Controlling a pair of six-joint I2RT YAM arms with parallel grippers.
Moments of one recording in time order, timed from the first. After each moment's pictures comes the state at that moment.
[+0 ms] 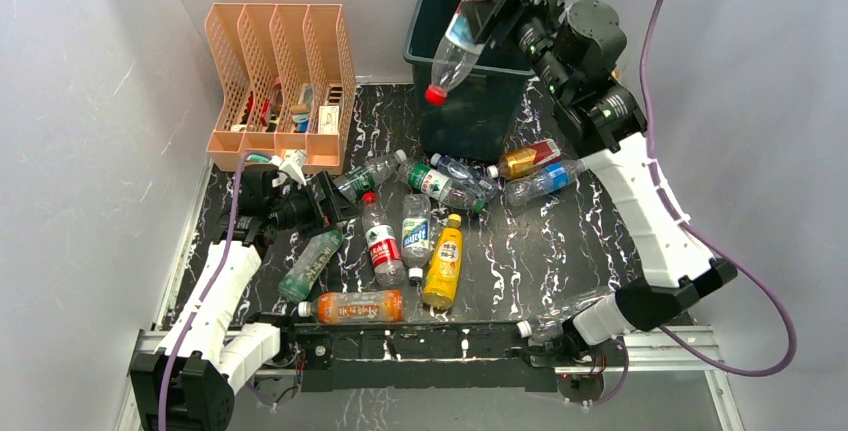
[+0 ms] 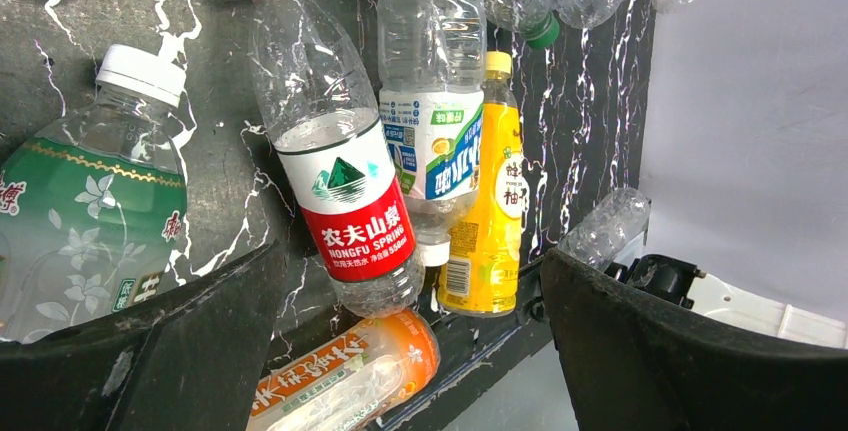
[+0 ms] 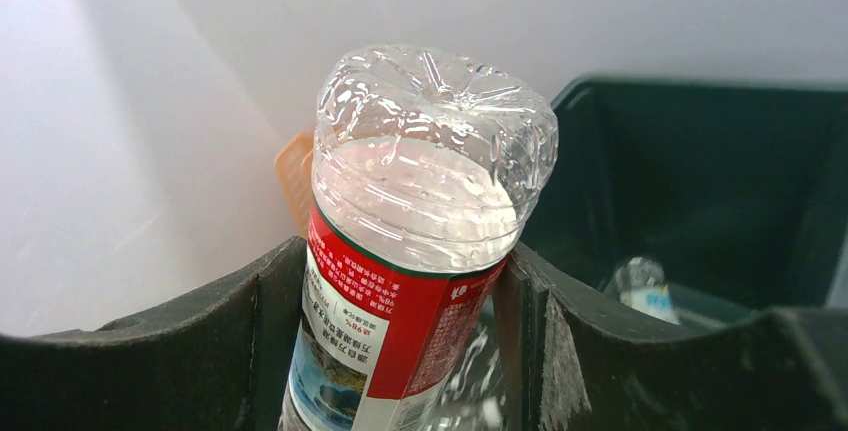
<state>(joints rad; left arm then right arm) -0.11 0.95 0.73 -0.55 0.58 -0.56 0.58 1.46 1.94 -0.34 0.06 0.39</state>
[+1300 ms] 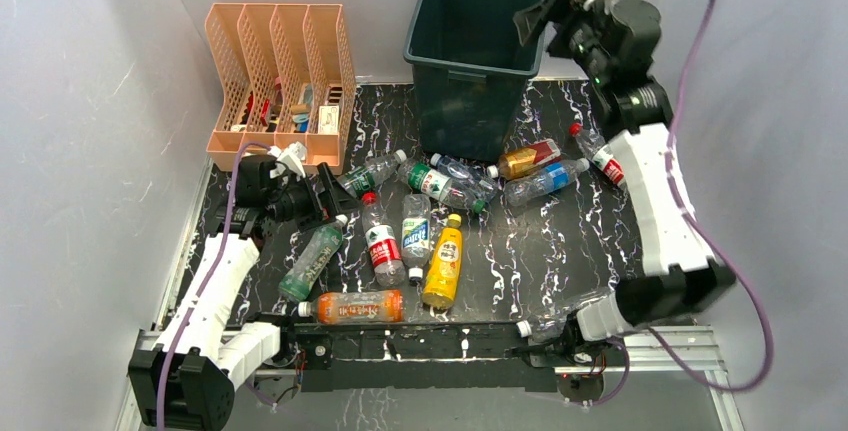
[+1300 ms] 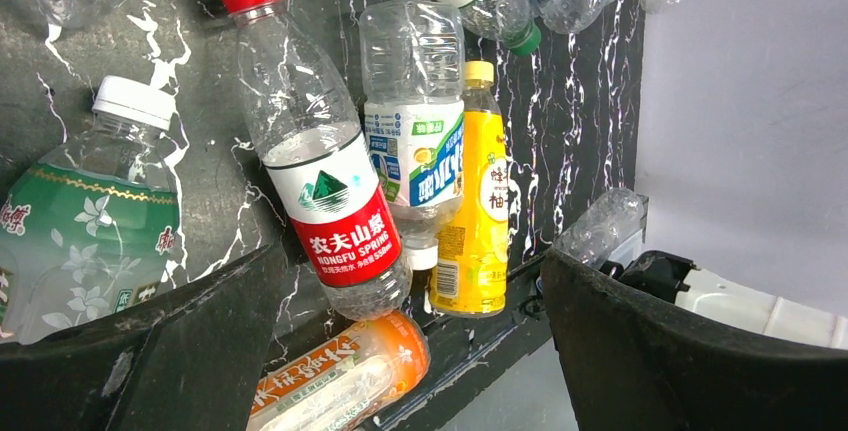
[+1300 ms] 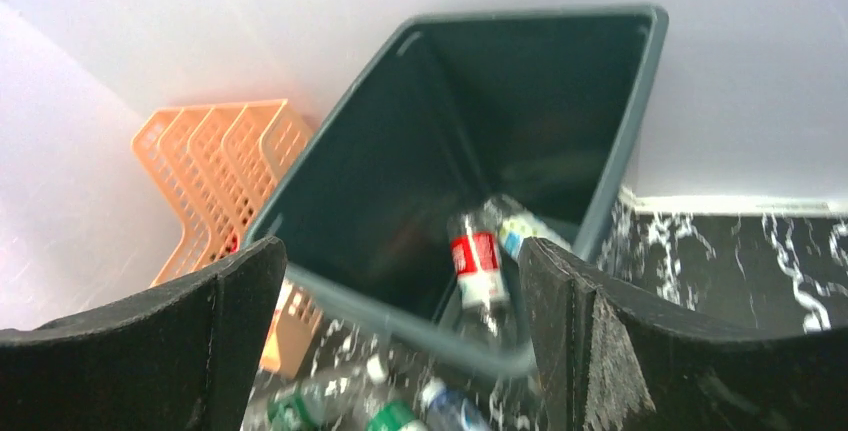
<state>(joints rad) -0.11 0.98 0.80 -0.59 0.59 -0.54 0.22 1.54 1.87 -0.32 -0.13 0.39</state>
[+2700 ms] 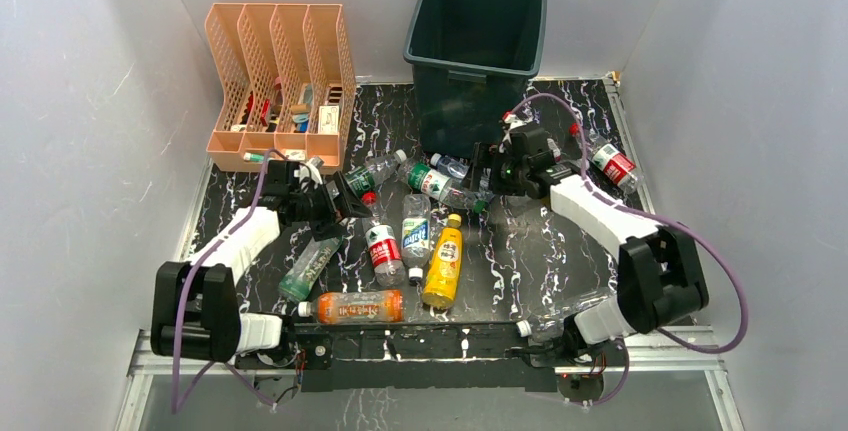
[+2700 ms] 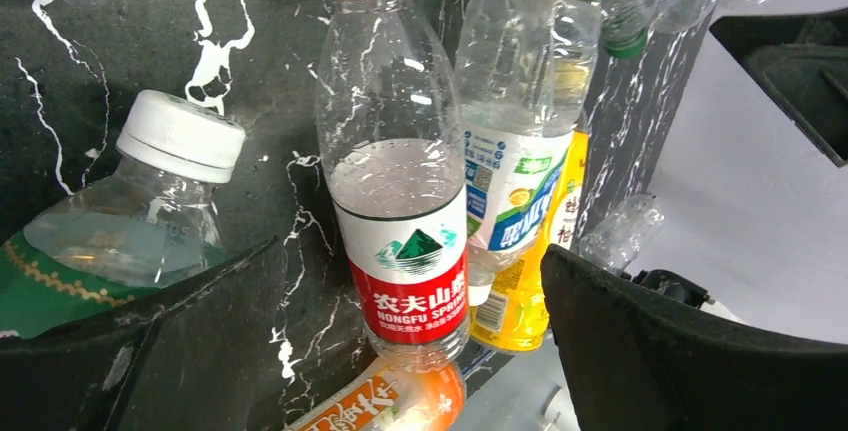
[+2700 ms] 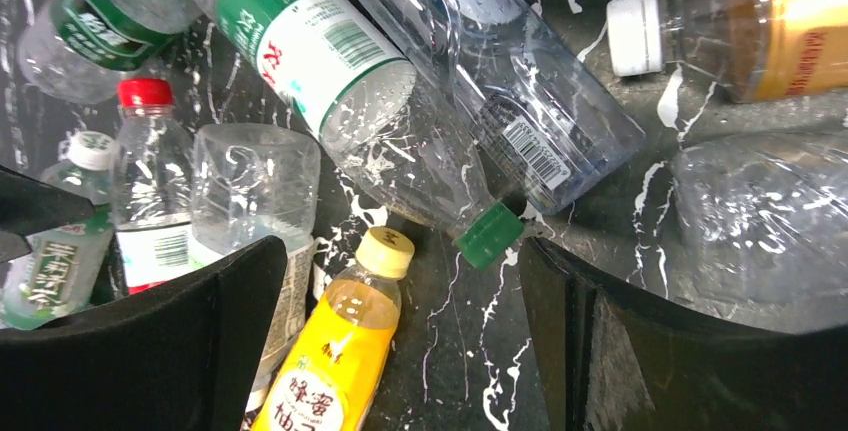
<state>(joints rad) -0.12 1.29 0.71 -0.37 0.62 -0.59 0.41 1.43 0.96 -0.27 -0.22 0.46</state>
